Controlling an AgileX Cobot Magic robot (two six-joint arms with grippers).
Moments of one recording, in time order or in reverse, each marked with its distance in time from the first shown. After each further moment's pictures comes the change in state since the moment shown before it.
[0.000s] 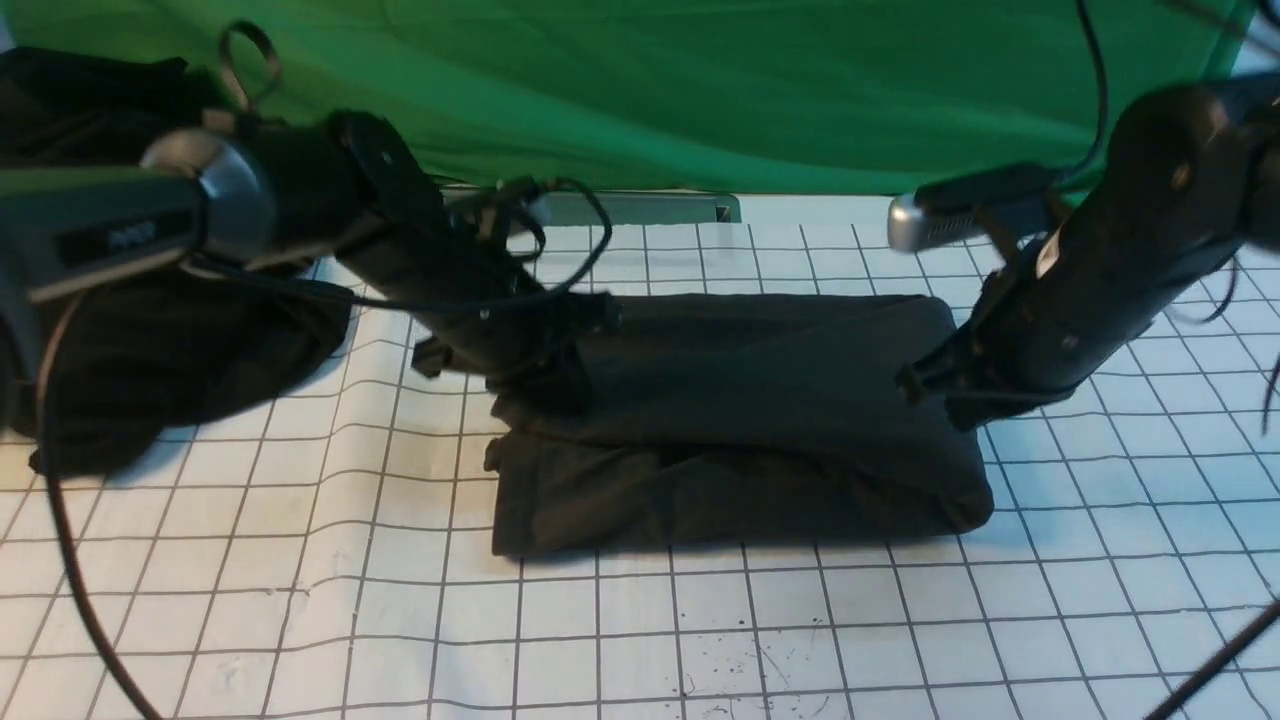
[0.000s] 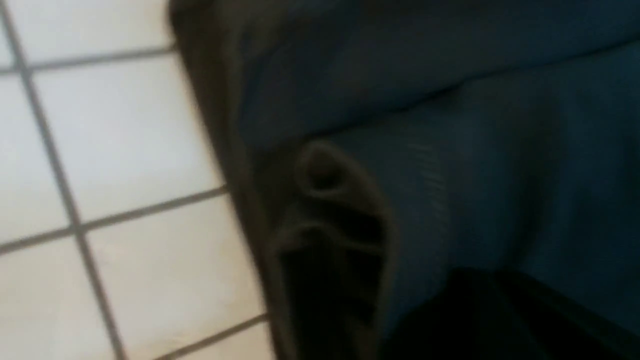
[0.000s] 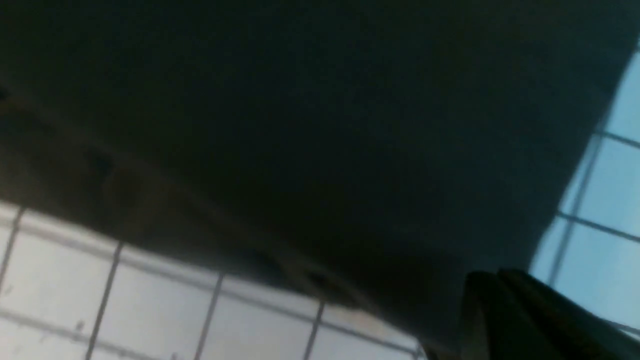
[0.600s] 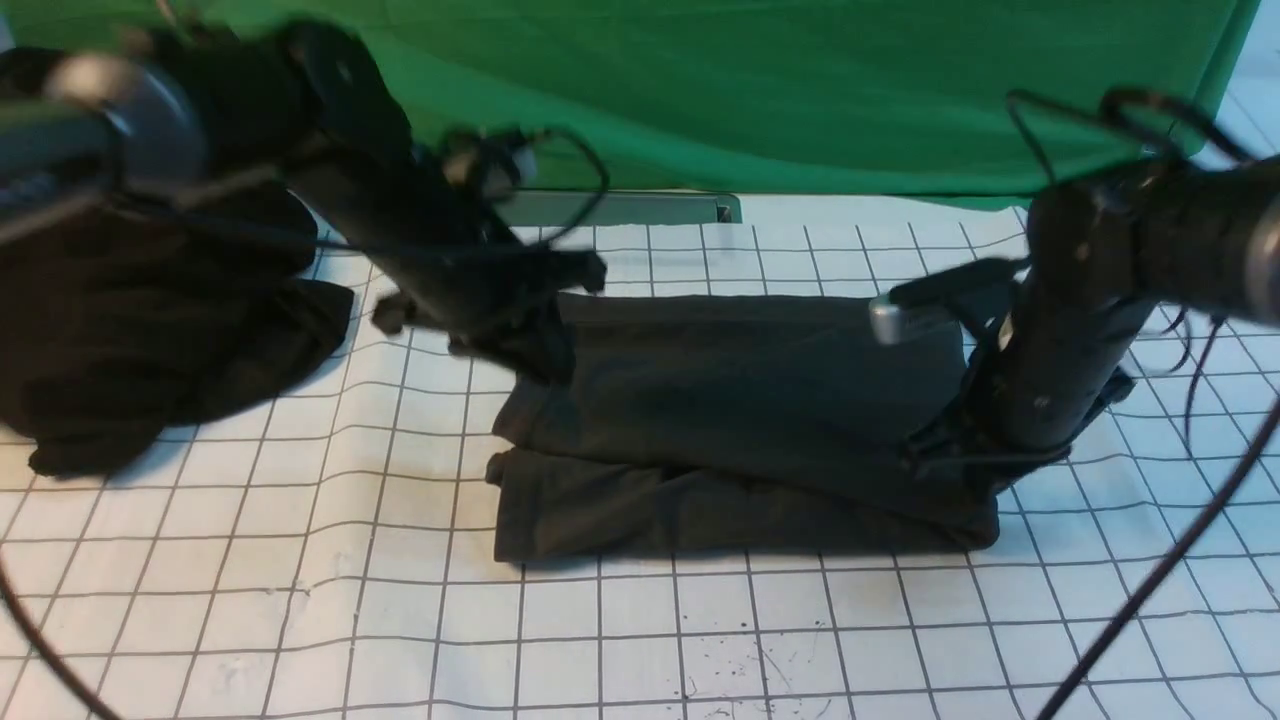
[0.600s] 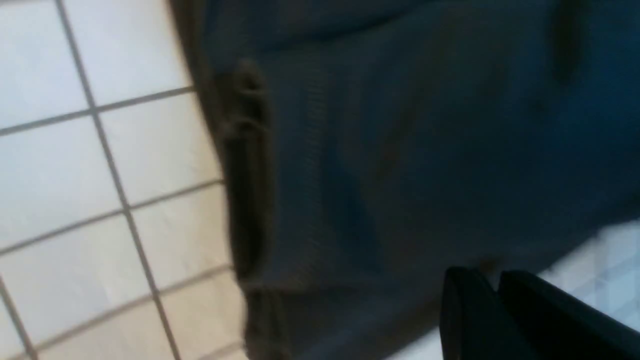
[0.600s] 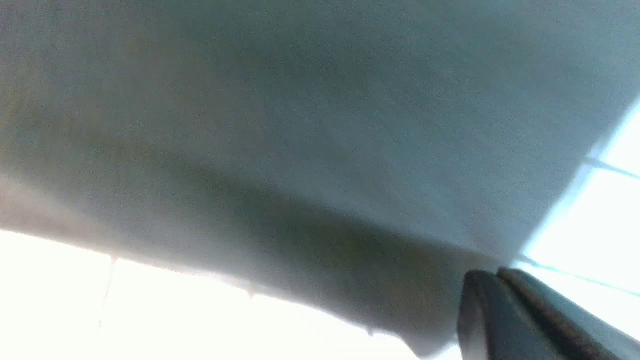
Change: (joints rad) right arm -0.002 0.061 -0.044 -0.109 0.145 0.022; left arm 0.000 -0.228 -0.060 0.086 0.256 -0.064
